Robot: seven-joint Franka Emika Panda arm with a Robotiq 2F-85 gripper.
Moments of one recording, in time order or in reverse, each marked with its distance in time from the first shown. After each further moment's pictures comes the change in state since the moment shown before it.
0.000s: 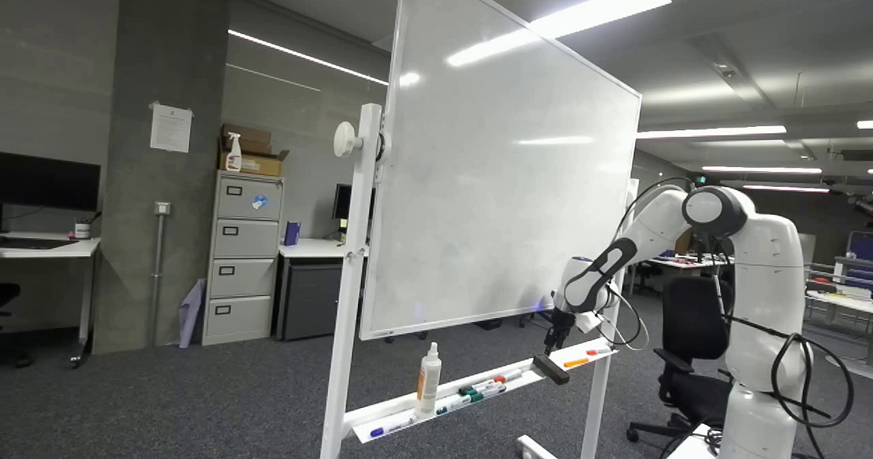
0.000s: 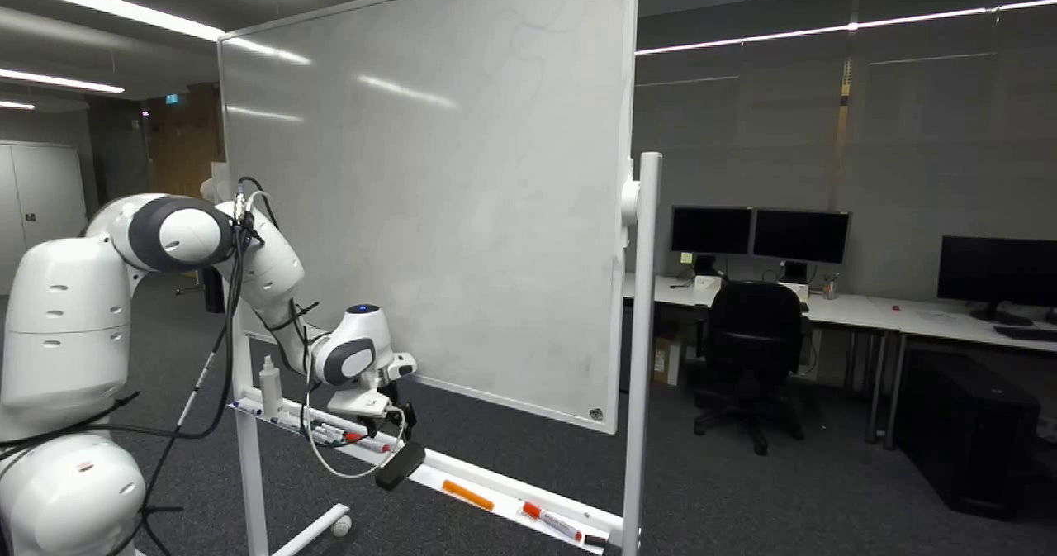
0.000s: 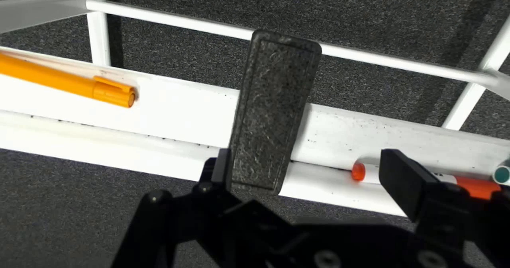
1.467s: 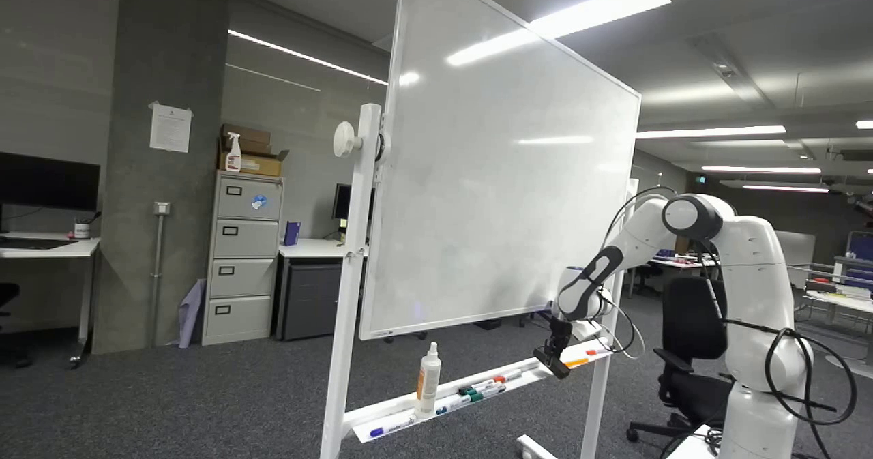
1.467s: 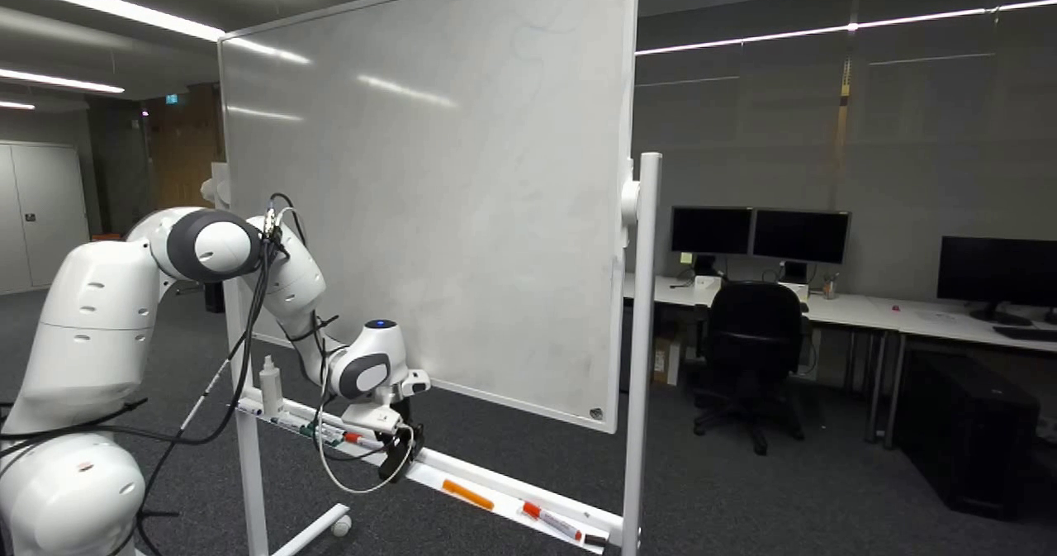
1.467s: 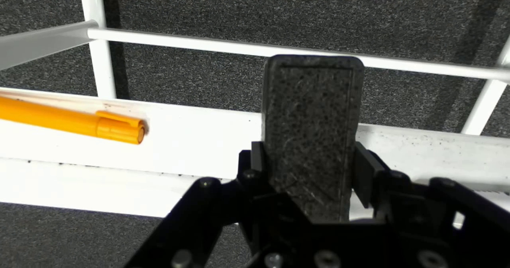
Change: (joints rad) arm -0.001 0.140 -0.037 0.085 0.030 -0.001 0.020
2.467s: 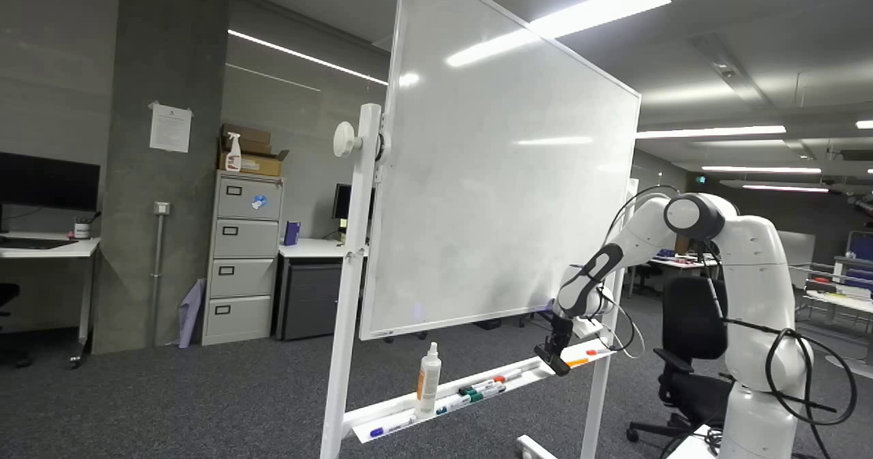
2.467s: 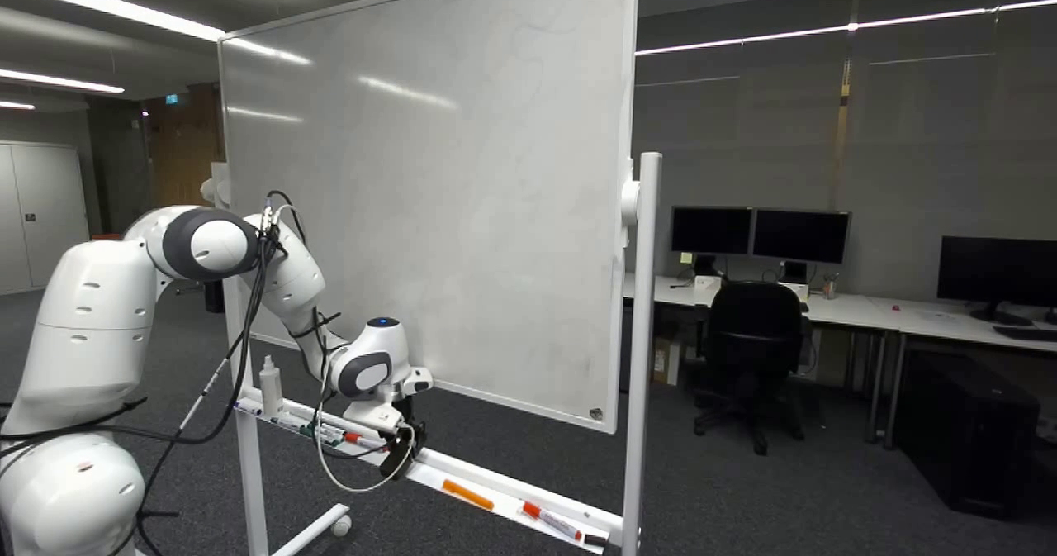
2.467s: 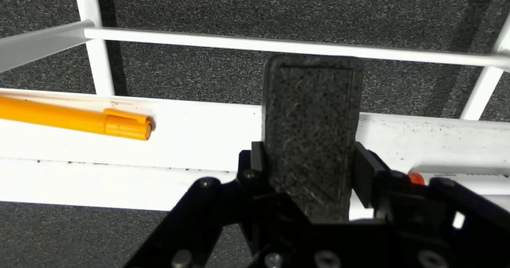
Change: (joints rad) arm -0.005 -0.015 -0.005 -0.001 0.060 0.000 -0.034
